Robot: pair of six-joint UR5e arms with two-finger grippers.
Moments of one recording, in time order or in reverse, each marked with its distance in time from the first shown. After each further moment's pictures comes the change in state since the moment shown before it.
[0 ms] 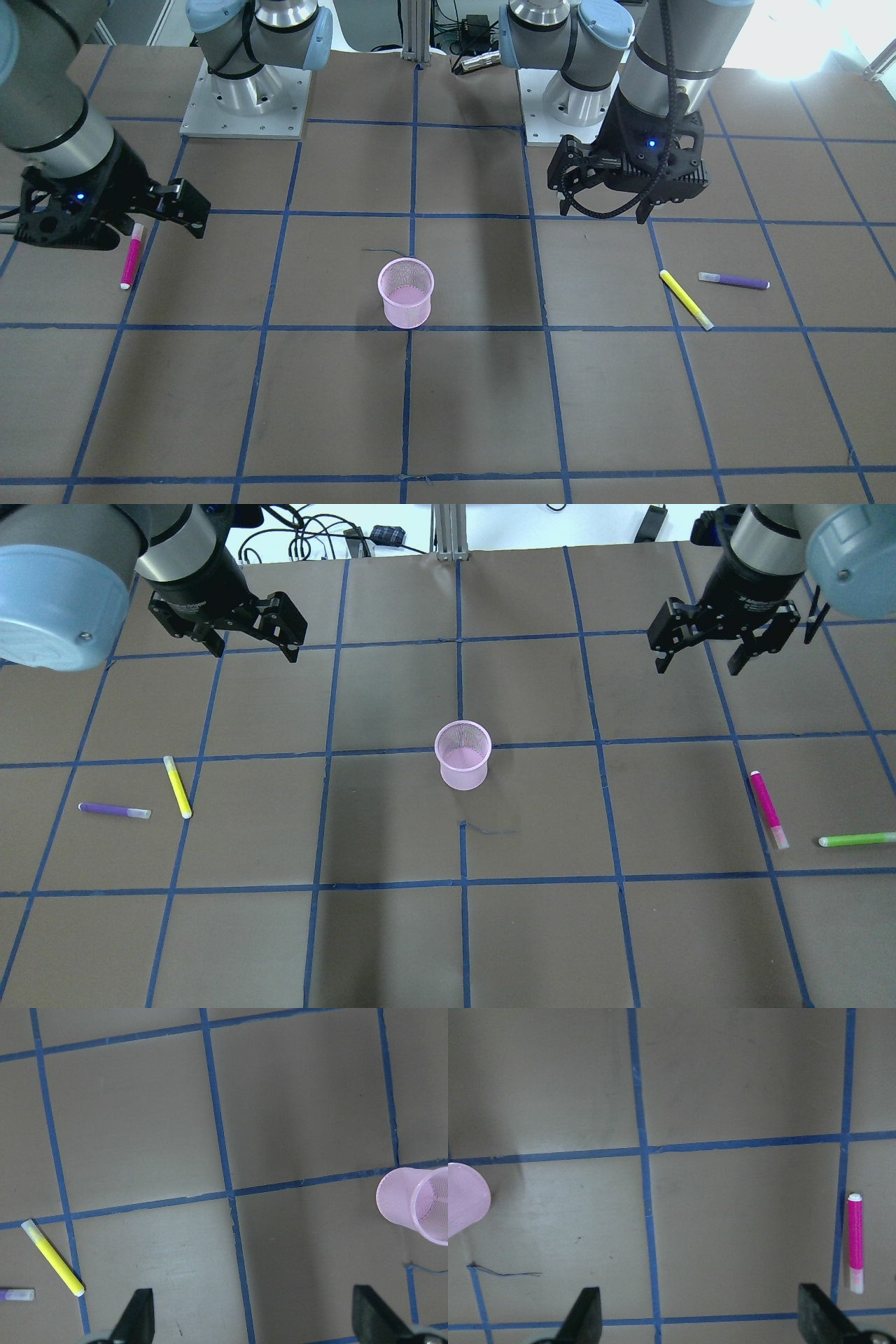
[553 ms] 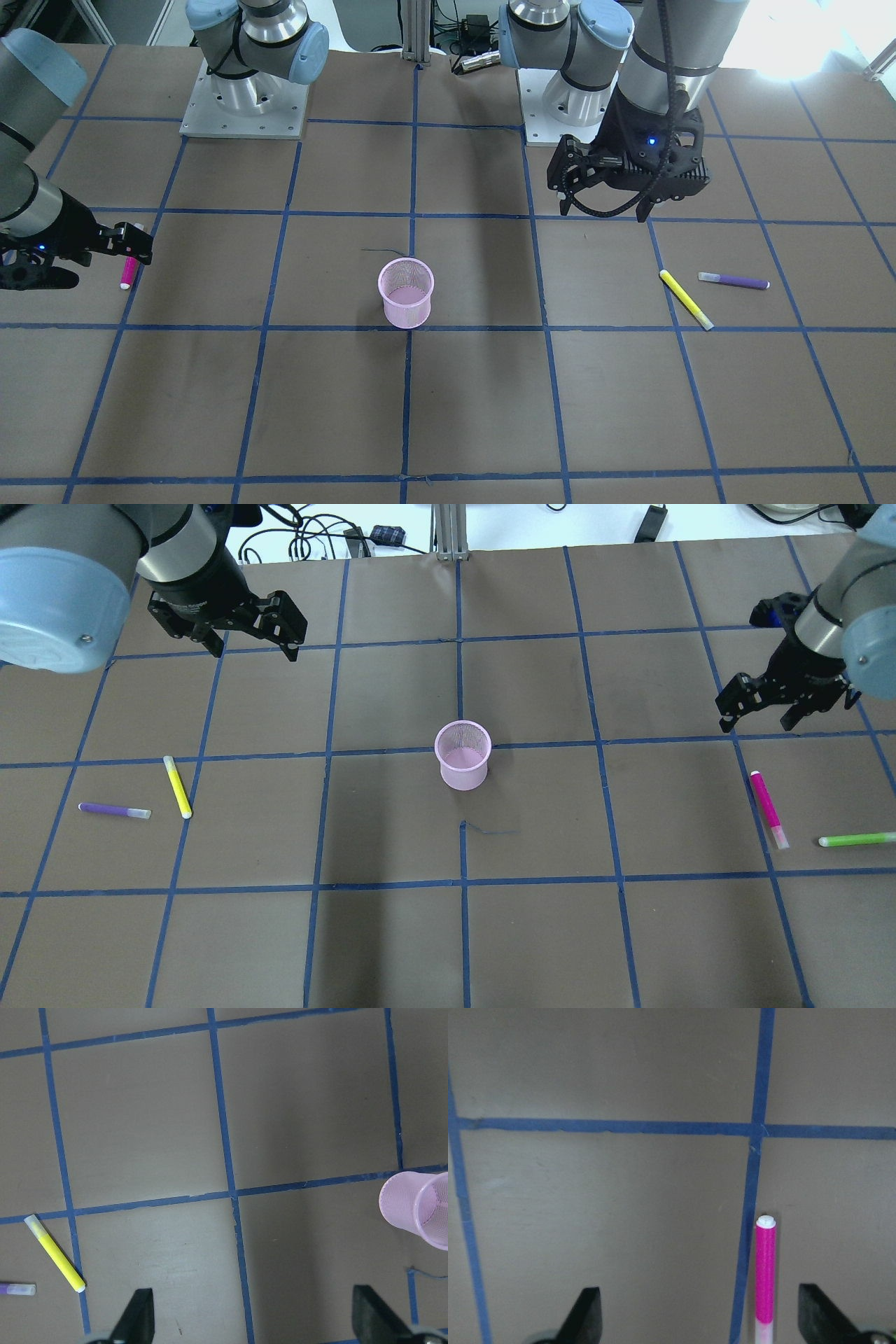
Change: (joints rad) left arm -0.002 0.004 -0.003 0.009 0.004 -0.017; right arm -0.207 0.061 0.283 -0.316 -0.059 -0.309
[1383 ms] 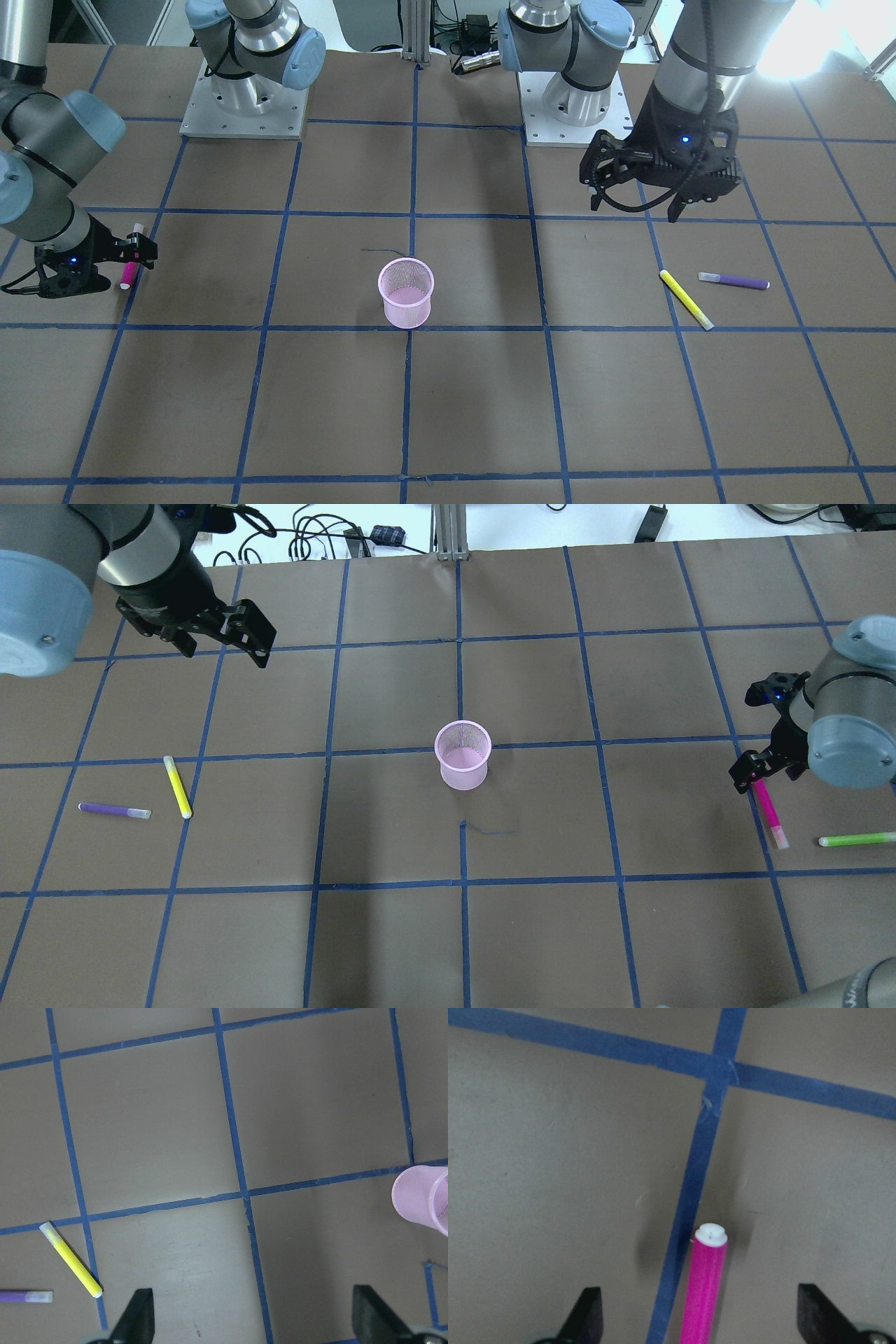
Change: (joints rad) left arm 0.090 0.028 -0.021 -0.022 0.005 0.195; right arm -0.087 0.098 0.183 -0.307 -0.084 -0.240
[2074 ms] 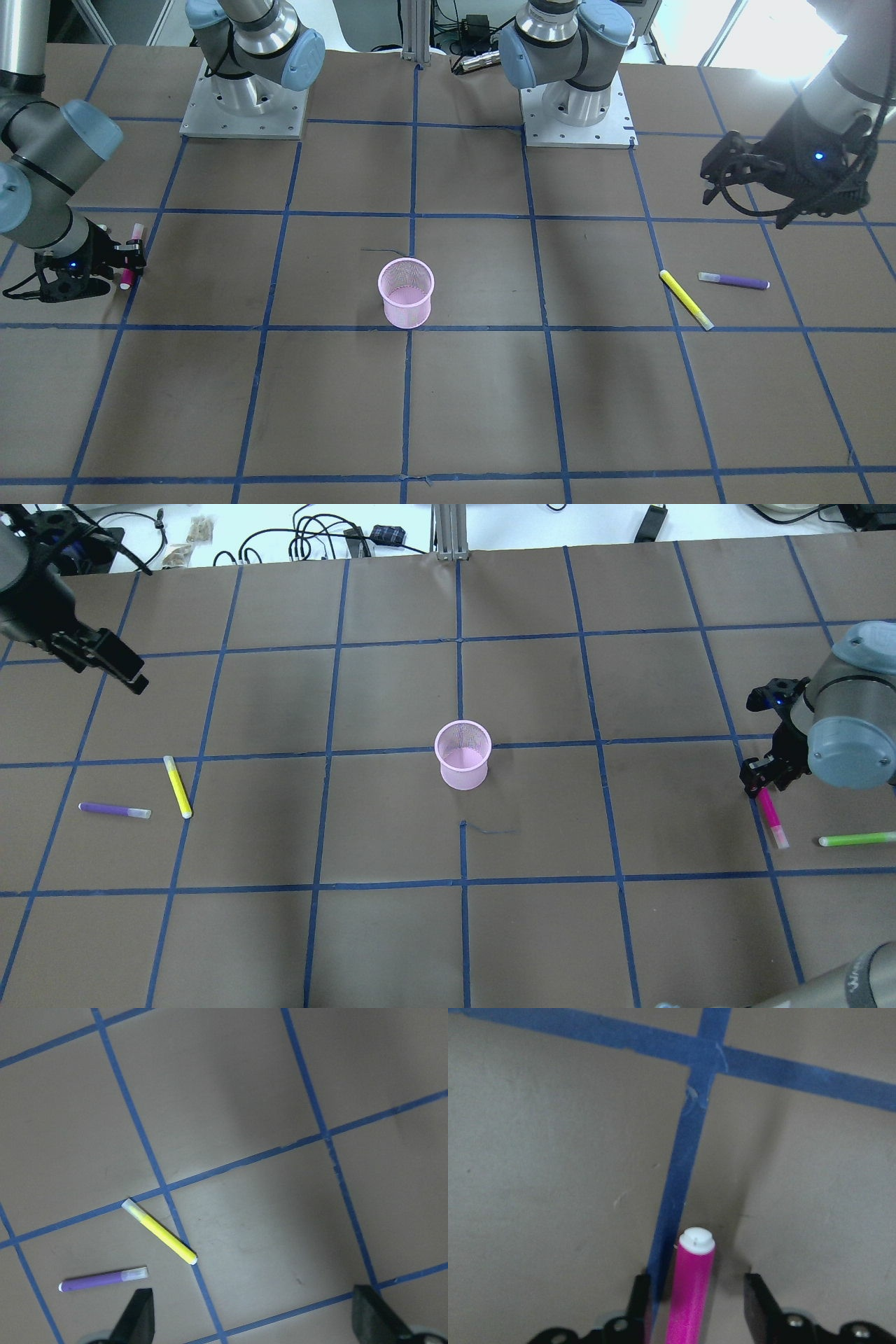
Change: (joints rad) left arm 0.323 -0.016 -0.003 -0.078 0.000 0.567; right arm -0.011 0.032 -0.008 -0.008 -0.012 -0.019
